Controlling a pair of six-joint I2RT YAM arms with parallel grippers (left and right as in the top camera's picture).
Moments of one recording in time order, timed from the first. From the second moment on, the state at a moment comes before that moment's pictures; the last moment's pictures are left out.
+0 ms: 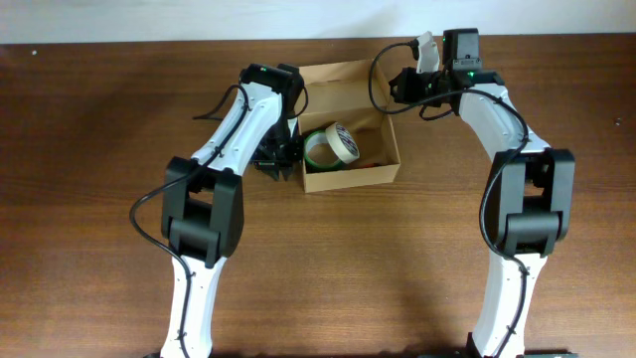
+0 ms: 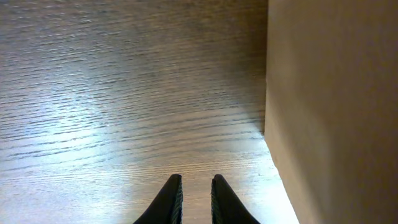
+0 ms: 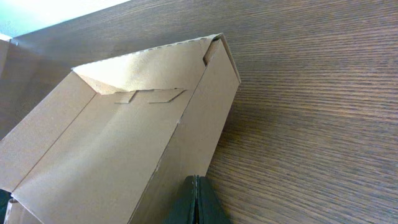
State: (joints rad) left arm -0.36 2.37 2.07 -1.45 0.11 -0.26; right arm 0.03 2.28 1.81 -0.44 -0.60 0.18
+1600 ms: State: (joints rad) left arm -0.04 2.58 2.06 -0.75 0.90 -0.64; right arm -0.10 2.42 1.81 -0.47 -0.82 0.50
